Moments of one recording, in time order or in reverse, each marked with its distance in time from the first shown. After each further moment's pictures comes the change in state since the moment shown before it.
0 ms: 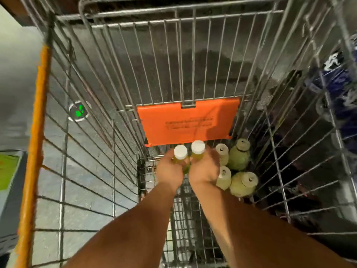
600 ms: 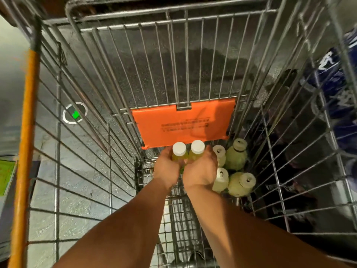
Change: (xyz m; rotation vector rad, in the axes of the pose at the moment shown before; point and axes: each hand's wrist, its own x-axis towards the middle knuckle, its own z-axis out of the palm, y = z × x) left_hand 0.022 -0.003 -0.002 -0.017 -0.114 0.014; right_hand 0.000 0.000 0.005 -0.074 0.053 0.104
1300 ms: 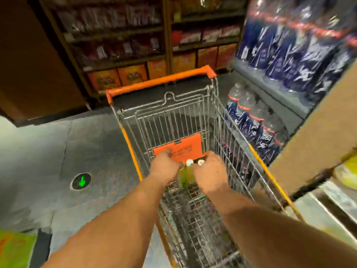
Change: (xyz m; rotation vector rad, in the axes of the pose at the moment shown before) left_hand -0.243 0.159 -0.176 0.449 -0.200 0.511; right_hand -0.271 -0.095 -0.217 0.073 0.229 -0.116
